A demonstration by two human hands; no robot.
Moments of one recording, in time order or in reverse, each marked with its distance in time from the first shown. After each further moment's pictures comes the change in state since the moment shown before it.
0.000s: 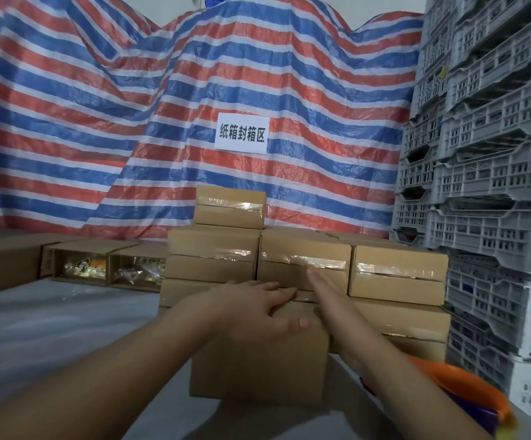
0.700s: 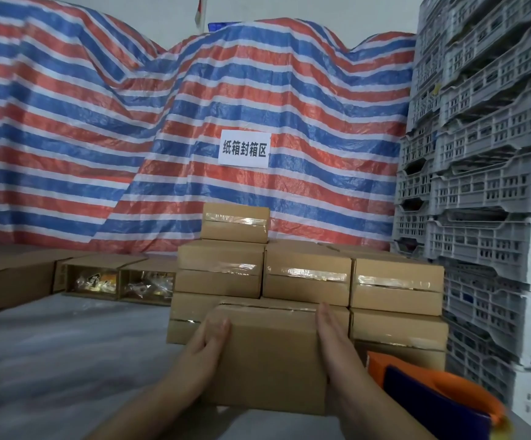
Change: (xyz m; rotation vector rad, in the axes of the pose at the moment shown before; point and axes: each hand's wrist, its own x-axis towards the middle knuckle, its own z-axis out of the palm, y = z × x) left_hand -0.067 -0.016 0.061 -1.321 0.481 -0.383; right_hand -0.023 0.028 0.018 0.134 0.173 0.162
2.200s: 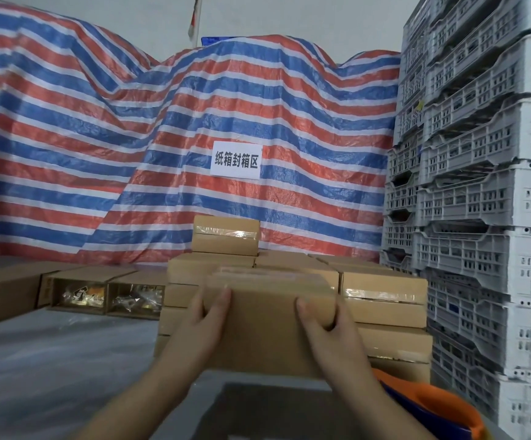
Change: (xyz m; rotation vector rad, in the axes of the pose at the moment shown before) left_hand -0.003 0.060 0.007 -0.022 0.103 0.156; right_hand -0.029 -0.047 -0.008 -0.157 0.126 -0.385
